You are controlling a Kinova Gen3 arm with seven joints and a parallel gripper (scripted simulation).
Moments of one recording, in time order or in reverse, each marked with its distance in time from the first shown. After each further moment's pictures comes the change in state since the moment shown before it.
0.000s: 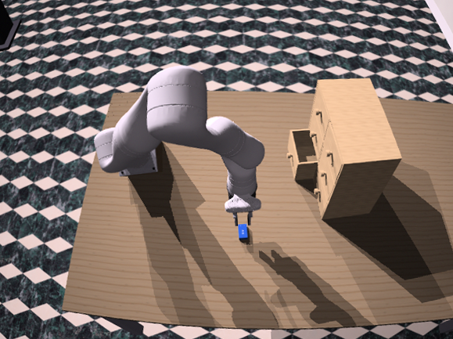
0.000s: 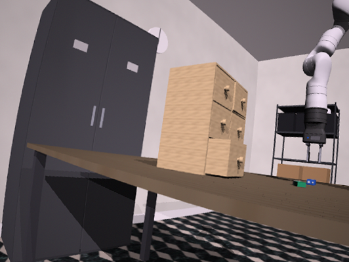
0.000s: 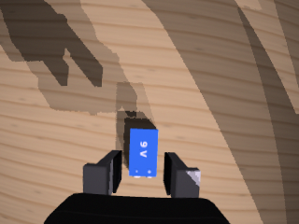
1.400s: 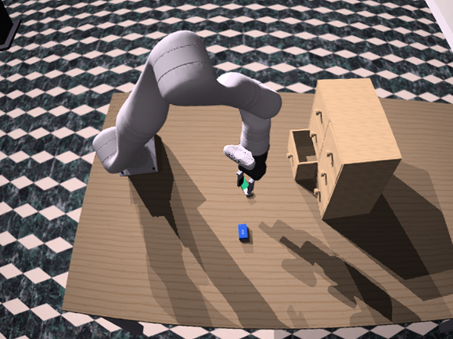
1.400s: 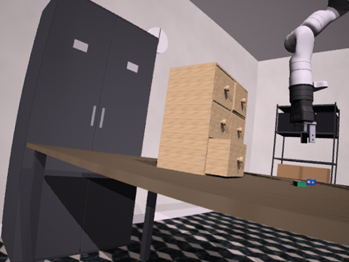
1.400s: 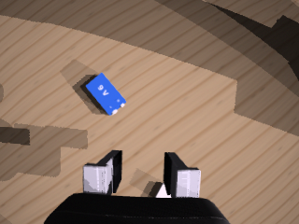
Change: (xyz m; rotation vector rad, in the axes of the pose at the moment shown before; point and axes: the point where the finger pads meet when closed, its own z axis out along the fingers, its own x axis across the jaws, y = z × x) arm -0.014 0.087 -0.057 0.067 0.030 0.748
